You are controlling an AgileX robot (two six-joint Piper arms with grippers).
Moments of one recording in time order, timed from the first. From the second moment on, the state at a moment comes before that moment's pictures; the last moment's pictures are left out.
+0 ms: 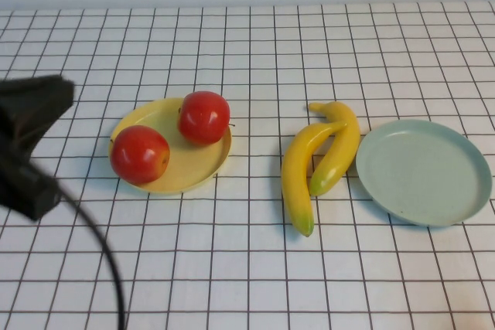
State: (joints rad) right arm 0.08 -0.01 0.03 0.12 0.39 0.05; left arm -0.27 0.80 -0.83 -0.67 0.51 0.82
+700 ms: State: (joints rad) right arm 0.08 -0.01 0.03 0.15 0.39 0.05; left arm -0.26 0.18 -0.17 -0.74 0.00 0.71
